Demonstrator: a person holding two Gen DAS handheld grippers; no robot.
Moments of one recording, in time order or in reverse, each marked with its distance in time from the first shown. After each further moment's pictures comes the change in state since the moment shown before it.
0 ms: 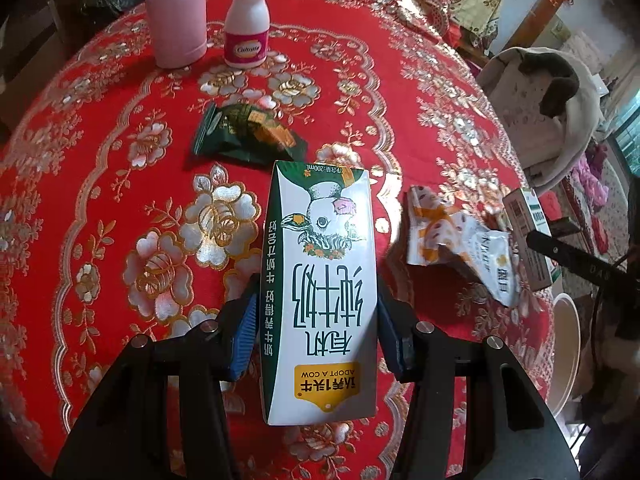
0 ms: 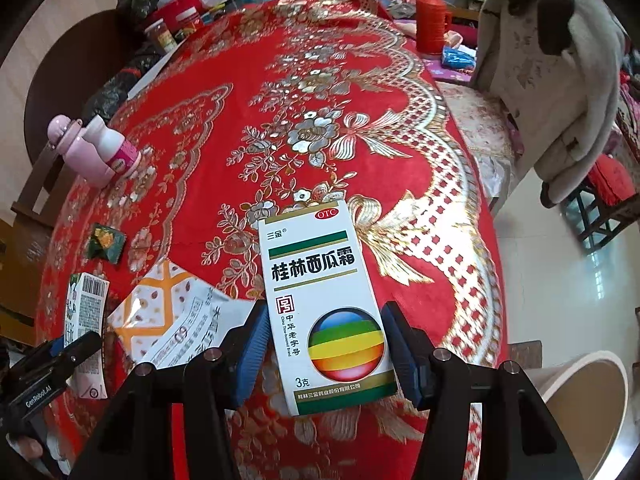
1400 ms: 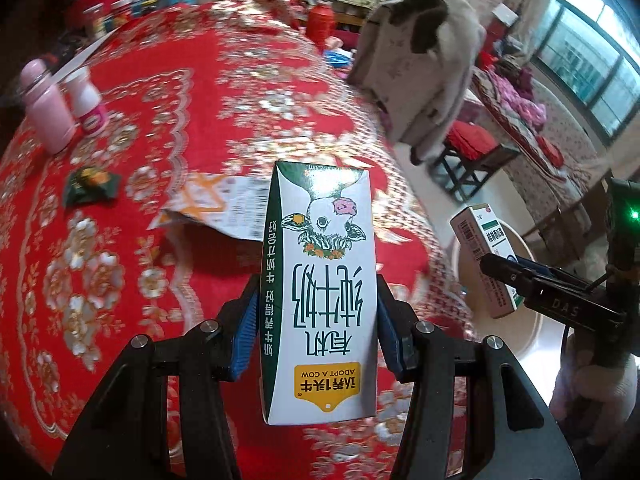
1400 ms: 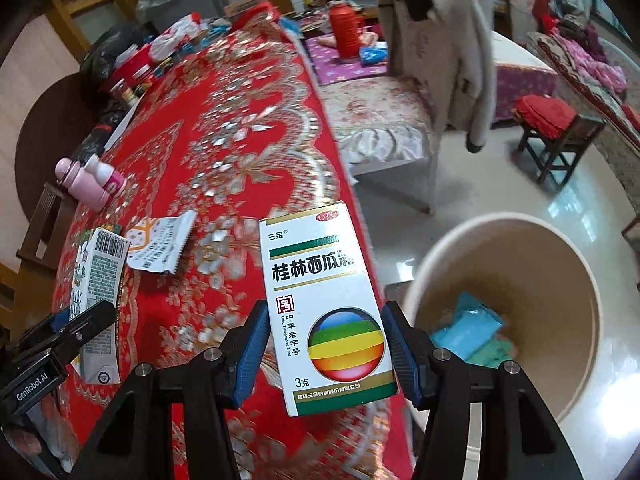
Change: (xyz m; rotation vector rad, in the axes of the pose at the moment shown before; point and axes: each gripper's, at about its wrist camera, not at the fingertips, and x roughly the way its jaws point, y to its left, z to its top) left arm -0.042 -0.168 -0.063 0.338 -0.028 -0.143; right arm -0.101 -0.094 -0.122 0.225 -0.087 -0.048
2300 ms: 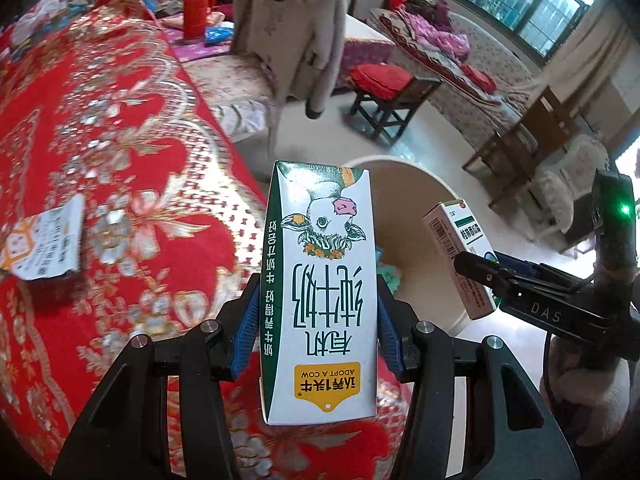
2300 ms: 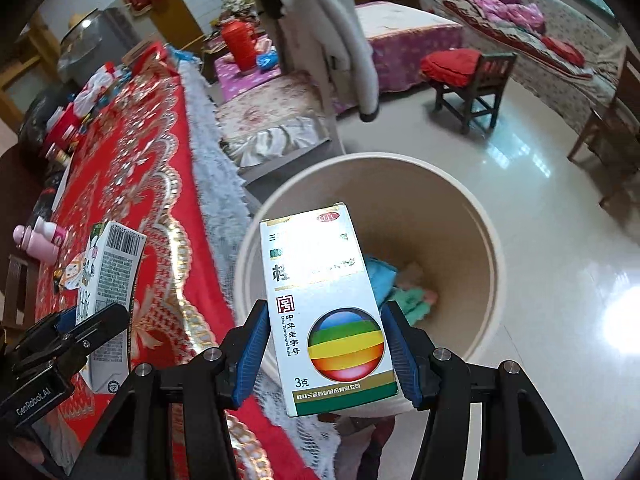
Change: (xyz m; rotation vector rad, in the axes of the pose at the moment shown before) left arm 0.058 -0.154 -0.006 0.248 0.131 -0.194; right arm -0.049 -0.134 -0.055 0.249 -0.012 -0.127
